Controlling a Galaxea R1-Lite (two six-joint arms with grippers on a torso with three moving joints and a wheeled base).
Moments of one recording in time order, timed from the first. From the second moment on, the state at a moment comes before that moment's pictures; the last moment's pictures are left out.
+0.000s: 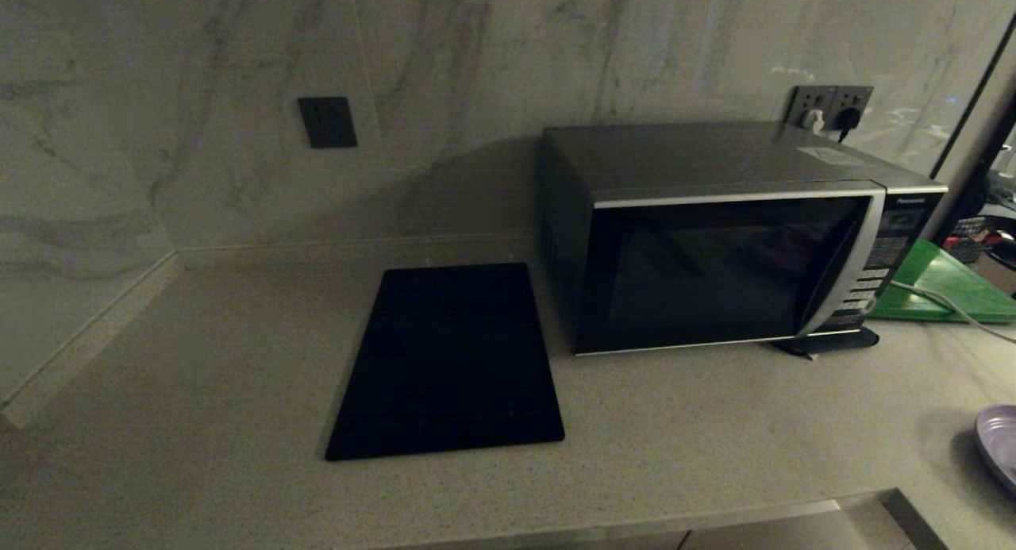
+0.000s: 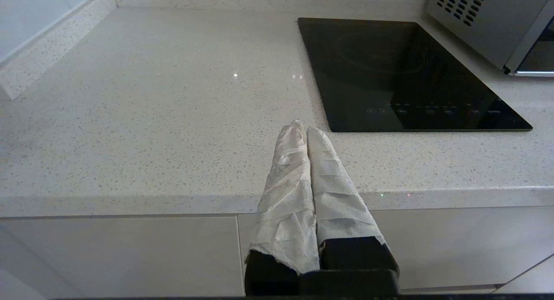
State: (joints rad) left arm 0.00 0.00 0.00 -0.01 0.03 -0.07; right arm -0.03 0.93 -1.16 0.77 -0.45 0.35
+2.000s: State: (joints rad) left arm 0.00 0.00 0.00 -0.01 0.03 -0.07; right arm 0.00 0.00 -0.32 0.37 -0.01 0.04
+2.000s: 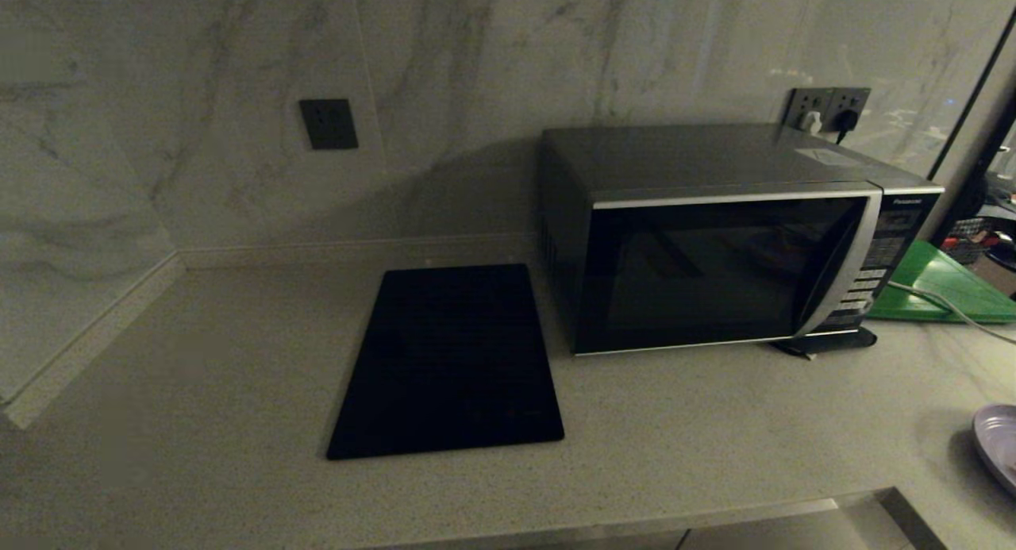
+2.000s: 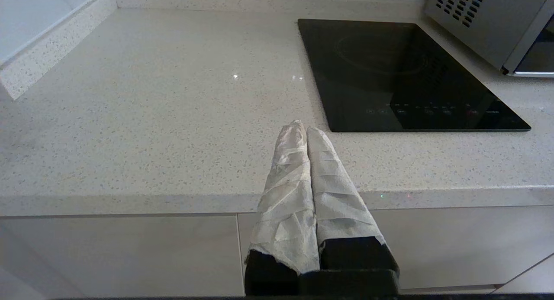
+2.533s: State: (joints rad) left arm 0.00 0.00 0.00 -0.01 0.03 -0.07; right arm 0.00 0.00 -0.04 0.01 0.05 0.01
